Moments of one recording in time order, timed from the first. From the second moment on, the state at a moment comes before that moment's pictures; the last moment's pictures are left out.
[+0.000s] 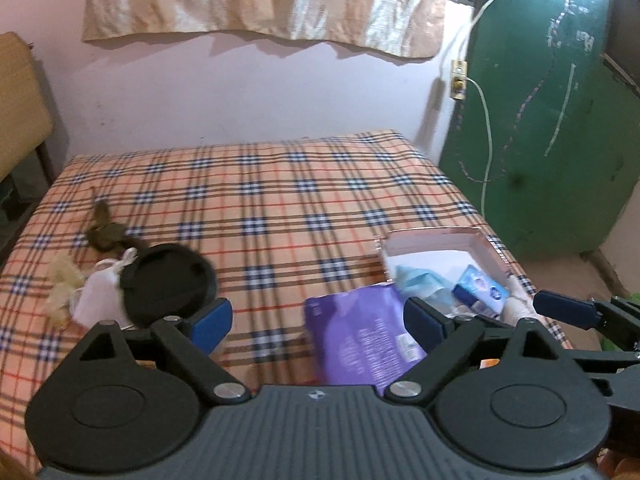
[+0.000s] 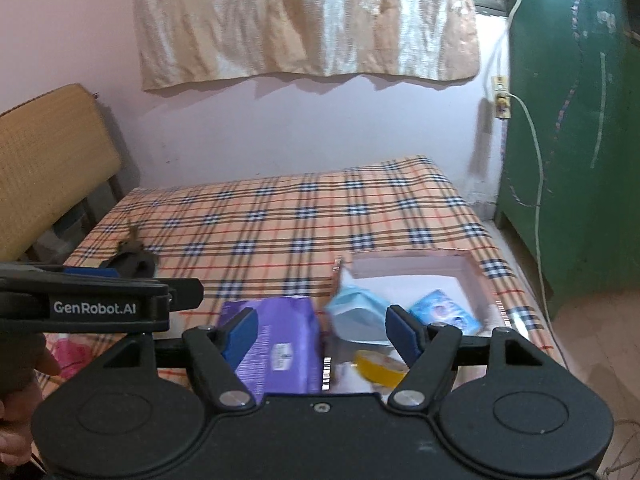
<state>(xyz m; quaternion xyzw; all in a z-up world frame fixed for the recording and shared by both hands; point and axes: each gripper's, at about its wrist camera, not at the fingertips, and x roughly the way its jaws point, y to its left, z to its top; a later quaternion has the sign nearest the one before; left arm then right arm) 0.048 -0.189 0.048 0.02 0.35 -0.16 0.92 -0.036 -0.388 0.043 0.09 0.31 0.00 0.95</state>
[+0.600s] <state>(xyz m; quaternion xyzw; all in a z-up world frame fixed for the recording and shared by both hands) 0.031 -0.113 0.048 -0.01 0.35 -0.12 0.93 -0.025 -0.303 0.043 0.07 0.32 0.07 0.94</state>
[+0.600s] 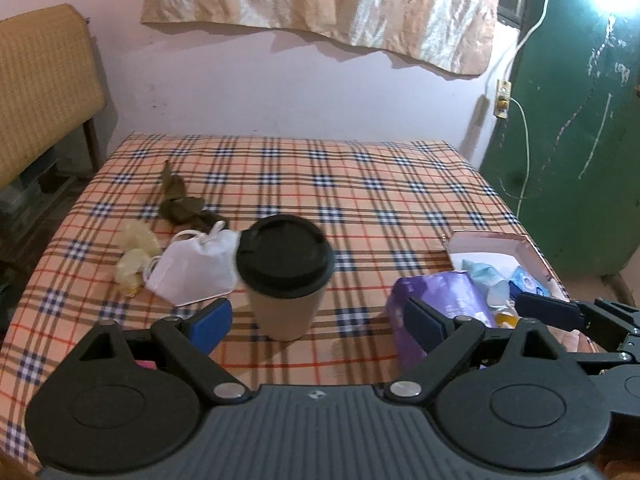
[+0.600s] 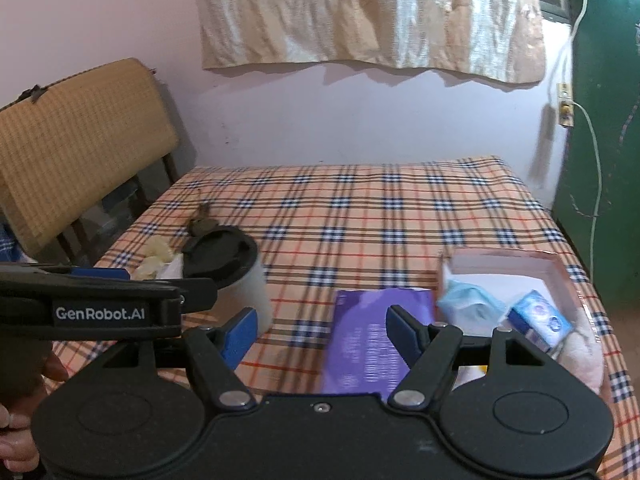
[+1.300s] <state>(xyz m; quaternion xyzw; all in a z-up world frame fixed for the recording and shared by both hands) 0.020 0.009 0.025 -0.07 0.37 -0.02 0.93 -0.021 -0.178 0.027 0.04 0.31 0.20 0.93</state>
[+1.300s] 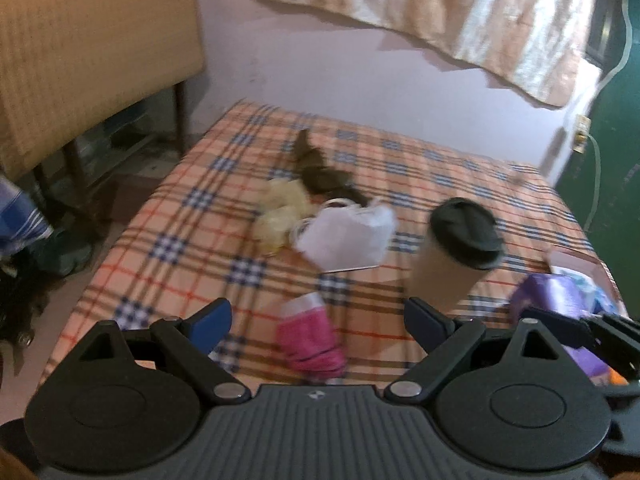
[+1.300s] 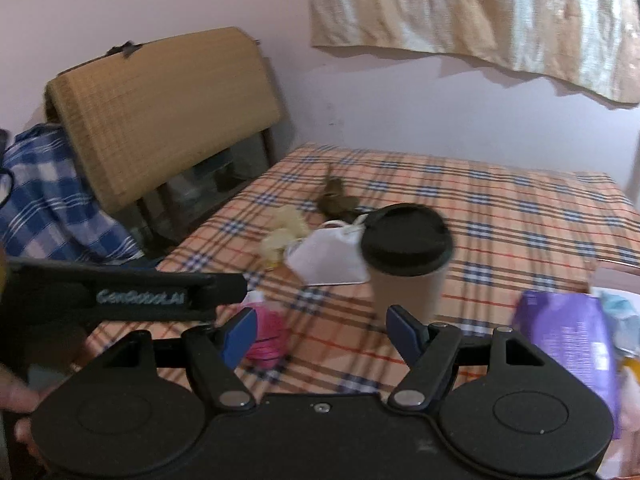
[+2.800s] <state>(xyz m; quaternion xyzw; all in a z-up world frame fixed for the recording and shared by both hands) 0.119 0.085 -0.025 0.00 0.38 0.00 0.93 0.035 -0.099 -0.046 0.04 0.36 0.25 0.90</state>
